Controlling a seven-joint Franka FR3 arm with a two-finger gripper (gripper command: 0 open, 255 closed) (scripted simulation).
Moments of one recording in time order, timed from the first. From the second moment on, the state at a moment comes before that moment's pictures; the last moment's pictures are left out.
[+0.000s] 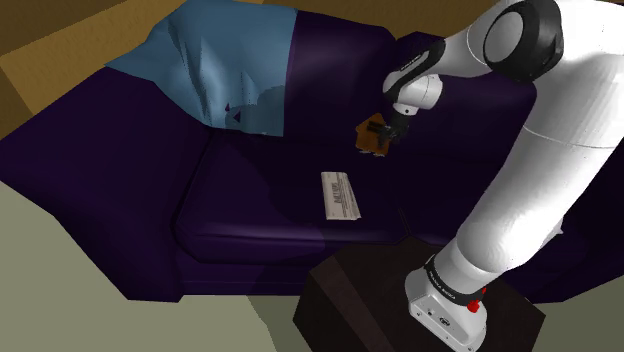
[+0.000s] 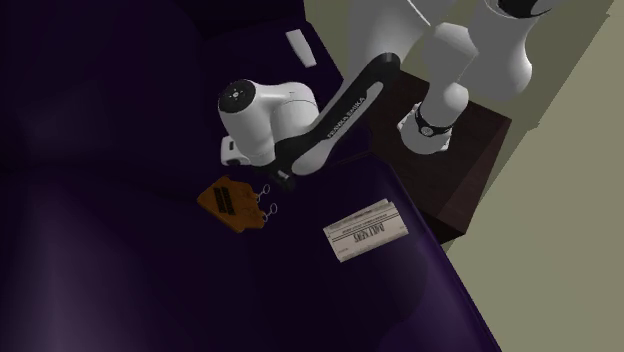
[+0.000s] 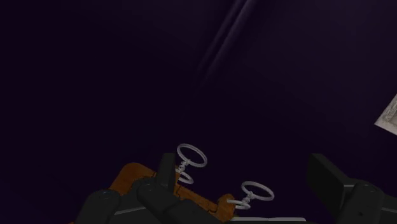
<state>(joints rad) -0.14 0.25 -0.46 -2.20 0.23 2.35 -0.65</state>
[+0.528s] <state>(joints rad) -0.22 0.44 -0.41 -2.09 0.35 2.41 -0.76</state>
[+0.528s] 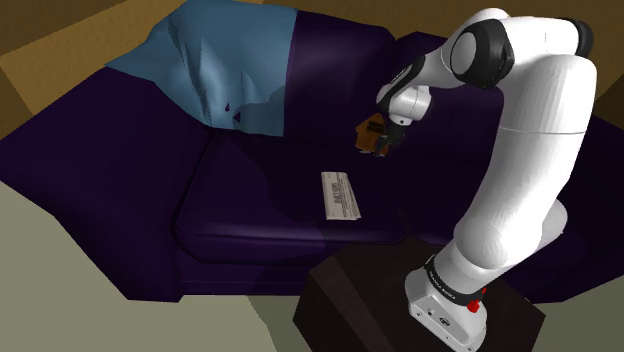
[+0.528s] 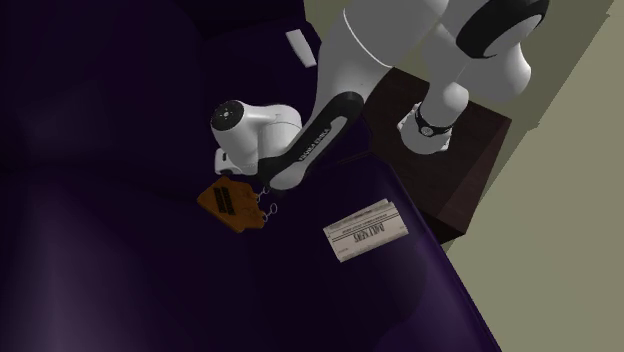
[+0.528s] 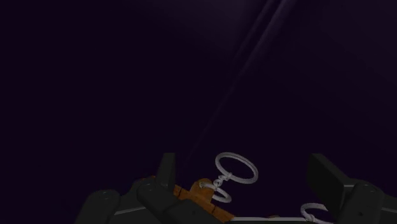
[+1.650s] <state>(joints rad) -0.22 0.46 -0.41 -2.10 0.36 2.42 -0.77</state>
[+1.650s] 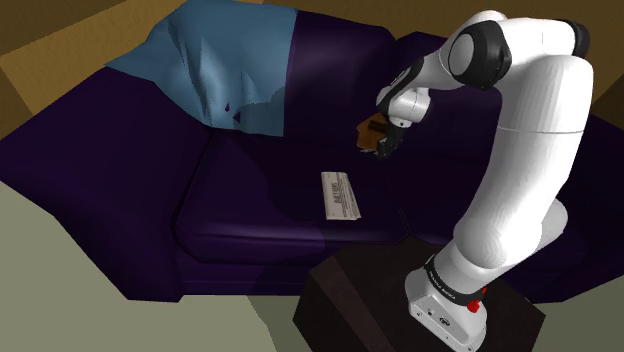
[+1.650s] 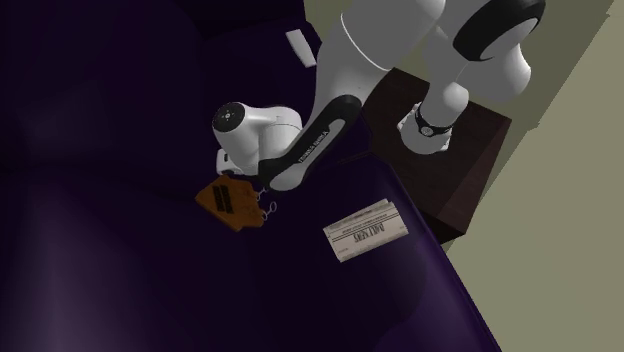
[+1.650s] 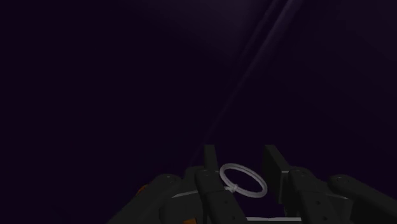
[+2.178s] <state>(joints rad) -0.19 0.37 -0.44 -2.10 0.30 2.35 -0.72</state>
